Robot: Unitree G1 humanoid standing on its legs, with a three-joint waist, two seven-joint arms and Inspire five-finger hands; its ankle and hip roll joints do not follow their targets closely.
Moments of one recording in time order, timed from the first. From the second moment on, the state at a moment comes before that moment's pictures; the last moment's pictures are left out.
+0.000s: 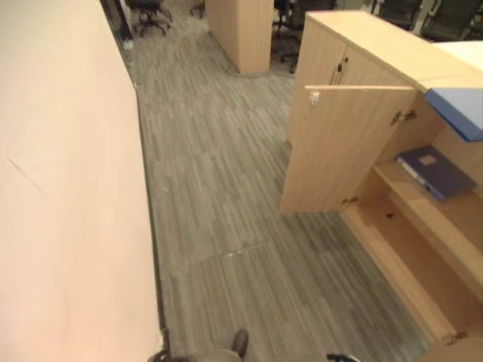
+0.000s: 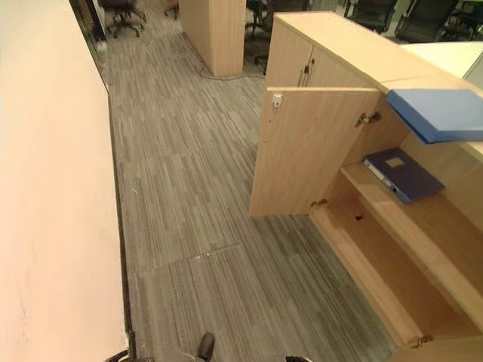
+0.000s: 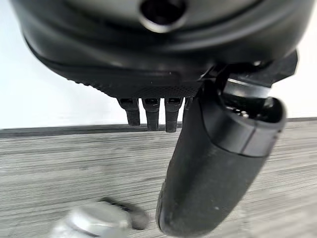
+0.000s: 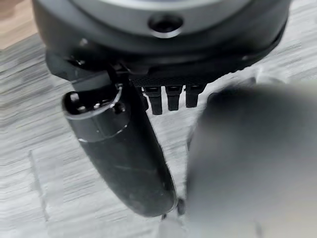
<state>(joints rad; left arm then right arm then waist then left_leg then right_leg) 0.03 0.22 0.02 1.30 -0.31 -0.09 0.13 -0.07 -0.16 0.23 1.34 0.19 0.03 -0.02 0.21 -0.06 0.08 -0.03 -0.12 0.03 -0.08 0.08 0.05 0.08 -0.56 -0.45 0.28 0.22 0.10</state>
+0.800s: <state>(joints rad) 0.03 0.22 0.08 1.33 -0.27 -0.04 0.12 -0.12 -0.22 0.17 1.34 0.20 0.01 -0.01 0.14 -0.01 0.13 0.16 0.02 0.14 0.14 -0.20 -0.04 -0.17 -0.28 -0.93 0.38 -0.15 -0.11</state>
